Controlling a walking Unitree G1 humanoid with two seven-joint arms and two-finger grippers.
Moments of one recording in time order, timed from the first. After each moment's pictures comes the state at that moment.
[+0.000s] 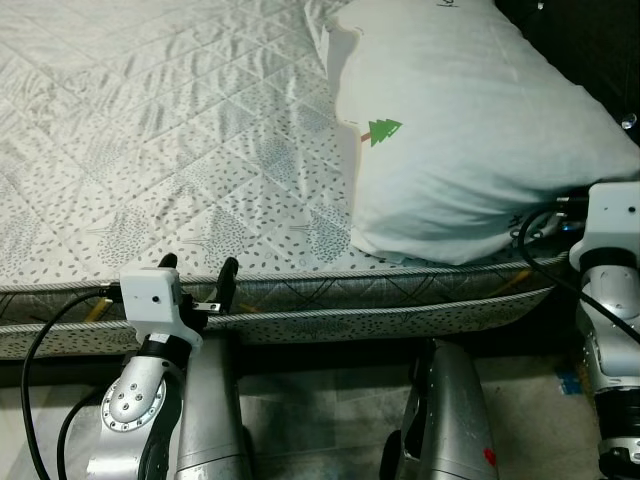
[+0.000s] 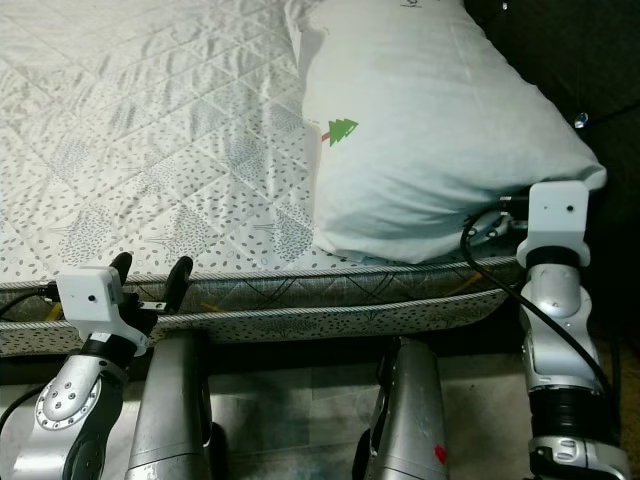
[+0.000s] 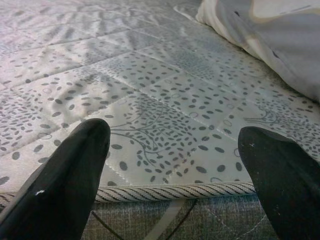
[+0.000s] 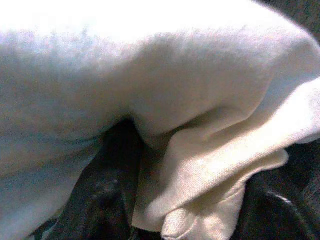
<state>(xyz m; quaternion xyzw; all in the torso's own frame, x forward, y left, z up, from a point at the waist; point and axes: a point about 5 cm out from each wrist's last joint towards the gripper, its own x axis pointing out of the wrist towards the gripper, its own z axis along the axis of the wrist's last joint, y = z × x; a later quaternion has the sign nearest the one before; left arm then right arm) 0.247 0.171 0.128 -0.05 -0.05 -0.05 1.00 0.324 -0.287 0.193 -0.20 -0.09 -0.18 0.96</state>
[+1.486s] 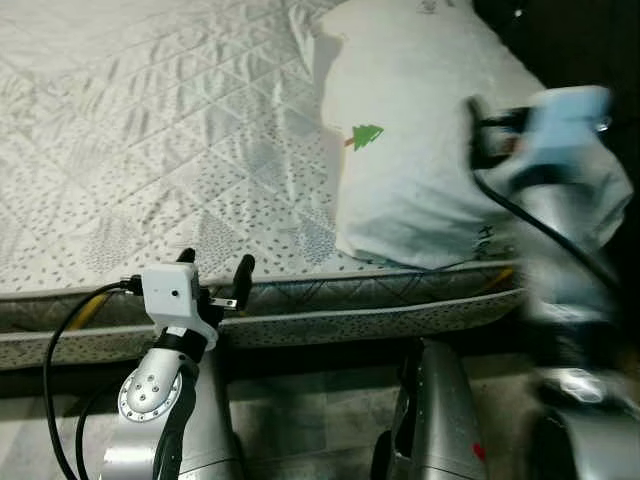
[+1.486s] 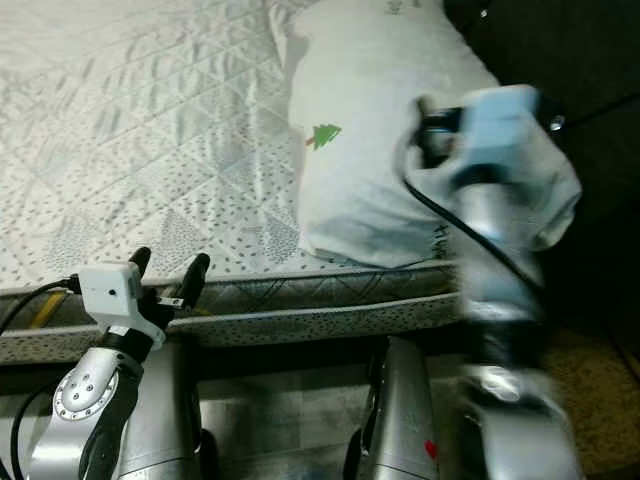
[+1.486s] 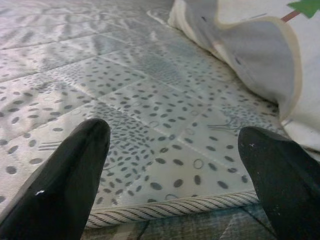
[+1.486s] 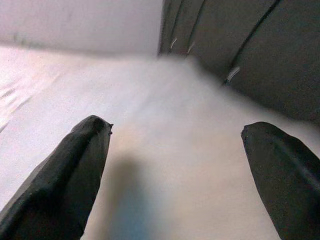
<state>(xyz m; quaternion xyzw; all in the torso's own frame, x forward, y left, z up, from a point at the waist) 0.255 0.156 0.128 -0.04 -0.05 -0.08 0.99 0.376 -0.179 0.243 -0.04 -0.14 0.01 0.99</state>
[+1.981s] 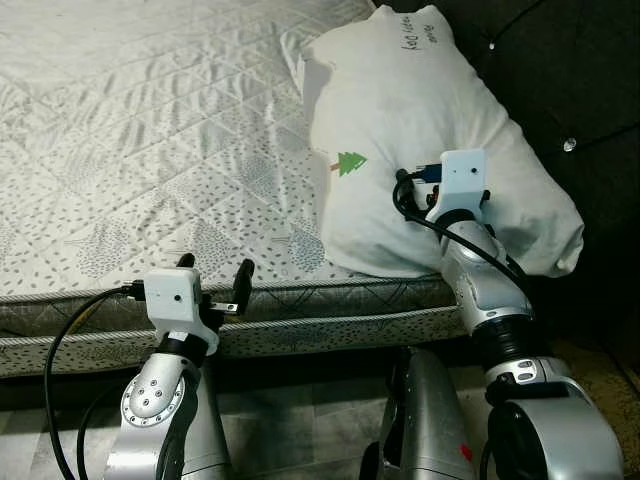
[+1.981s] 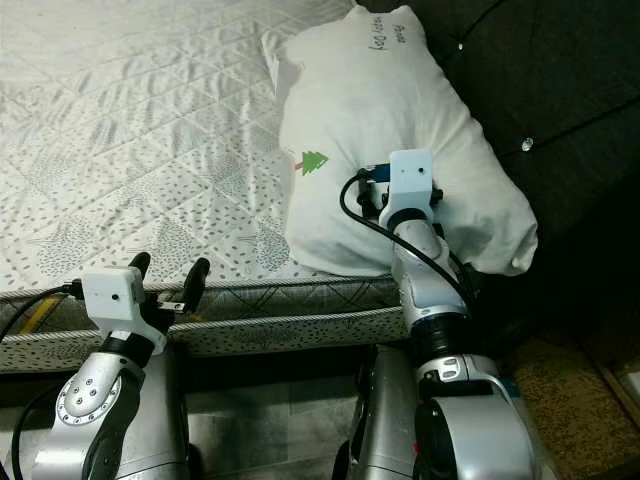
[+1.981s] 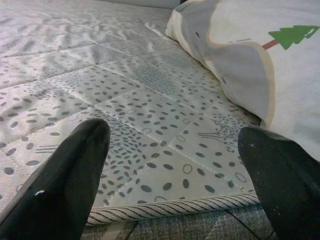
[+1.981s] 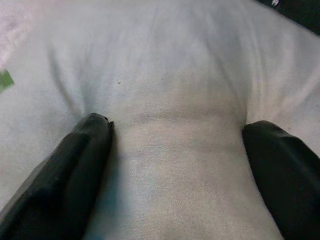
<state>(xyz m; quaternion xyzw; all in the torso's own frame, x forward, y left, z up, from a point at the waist) 0.252 0.156 0.123 -0.04 -0.04 -0.06 1.00 0.387 -0.146 0.178 -0.03 -0.03 0.02 1.00</state>
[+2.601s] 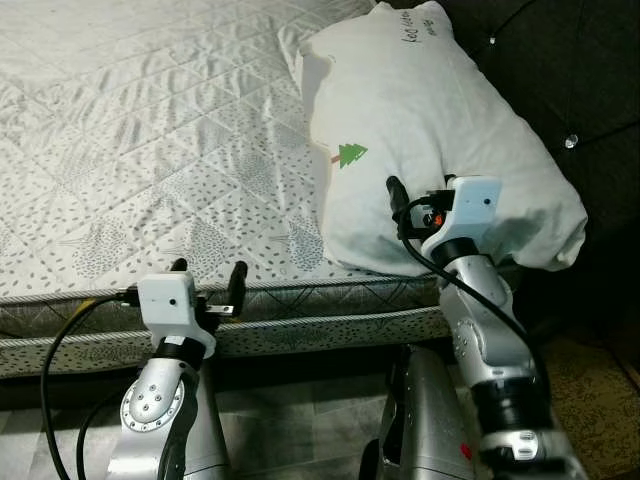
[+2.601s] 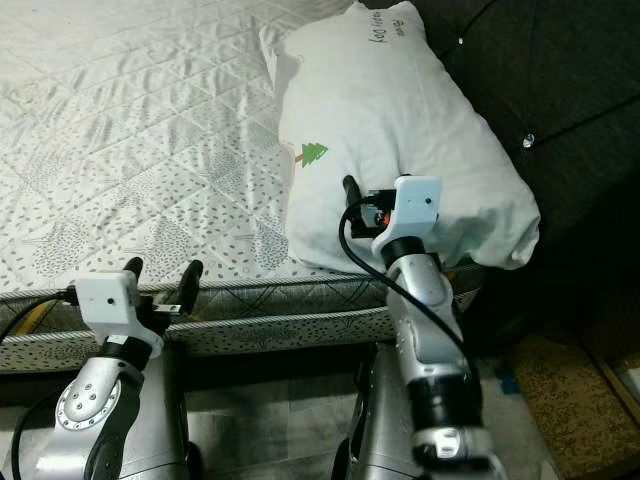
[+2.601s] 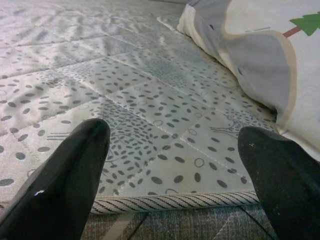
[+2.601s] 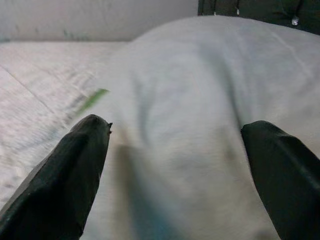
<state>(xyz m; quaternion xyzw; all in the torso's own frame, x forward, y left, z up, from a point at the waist) 0.249 0.156 0.119 -0.05 -0.04 -0.04 1.00 0.341 -0.128 0.181 0.05 -0.11 0.09 0.99</state>
